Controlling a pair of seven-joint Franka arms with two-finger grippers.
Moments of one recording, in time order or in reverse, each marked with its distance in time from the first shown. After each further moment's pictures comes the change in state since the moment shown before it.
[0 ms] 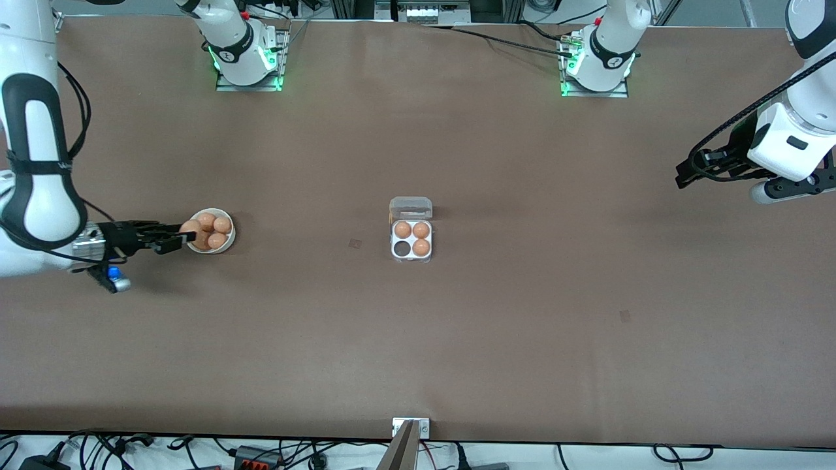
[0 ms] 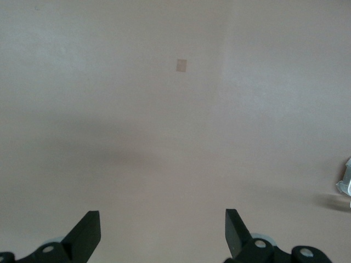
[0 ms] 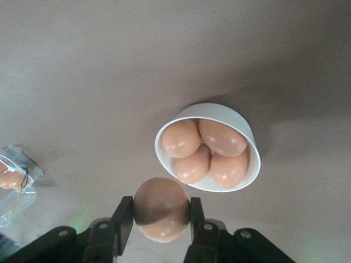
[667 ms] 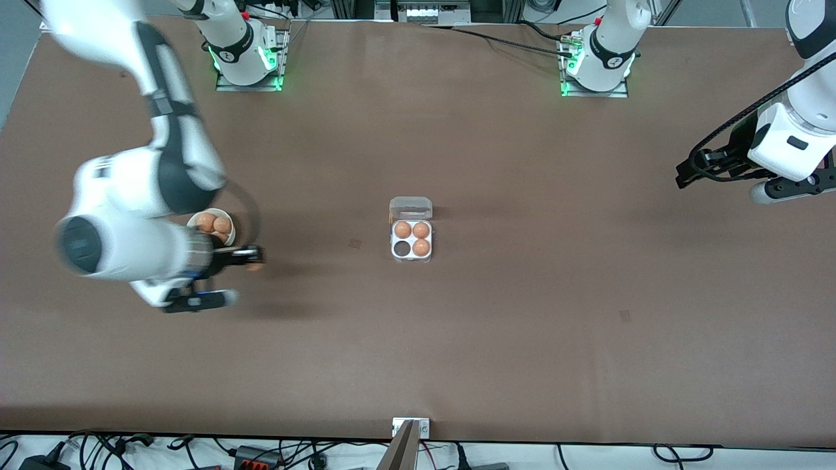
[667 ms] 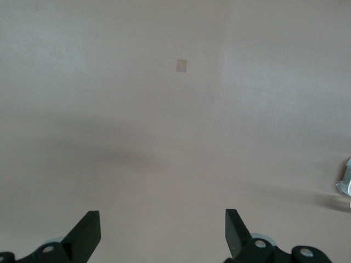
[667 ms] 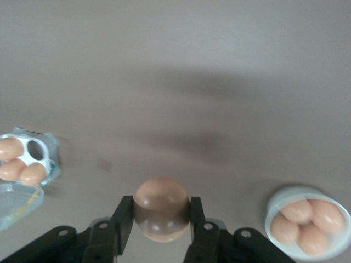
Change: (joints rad) left arm 0.001 0.000 0.000 0.000 0.000 0.000 0.000; right arm 0.451 -0.014 0.010 0.176 -0.198 0.202 0.018
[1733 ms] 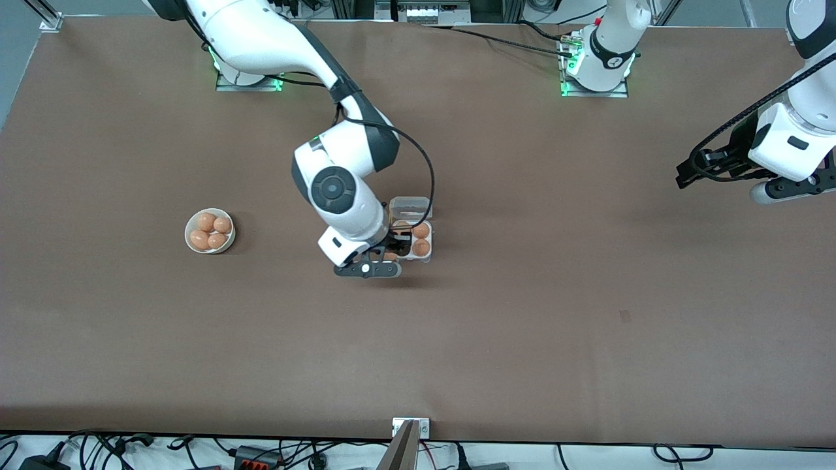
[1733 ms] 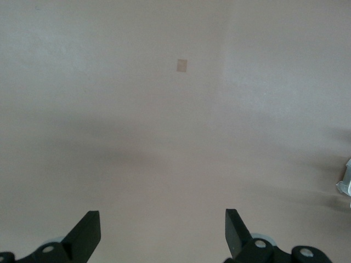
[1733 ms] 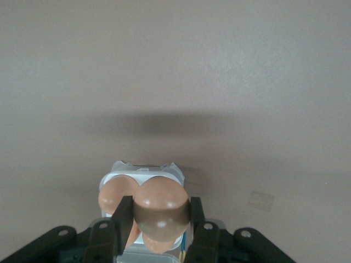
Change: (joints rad) left arm 0.001 0.000 0.000 0.000 0.000 0.000 0.000; right arm 0.355 0.168 -0.007 -0.003 -0.030 0.332 0.503
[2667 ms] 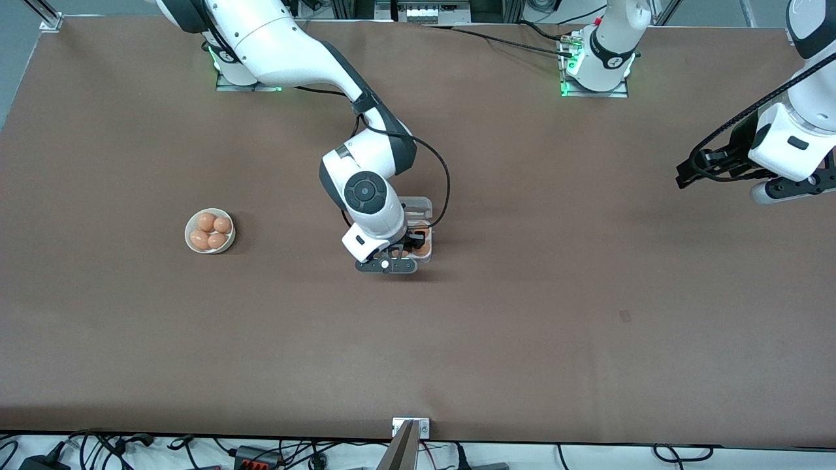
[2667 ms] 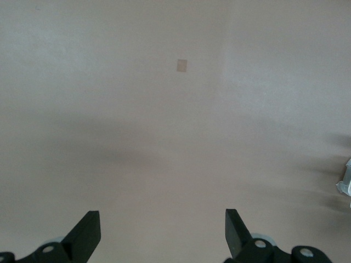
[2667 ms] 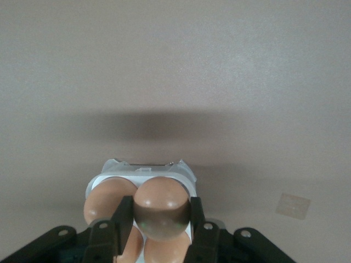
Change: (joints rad) left arm 0.000 0.000 0.000 0.000 0.000 0.000 0.000; right arm 0.044 0.065 -0.002 -0.014 -0.019 0.070 0.057
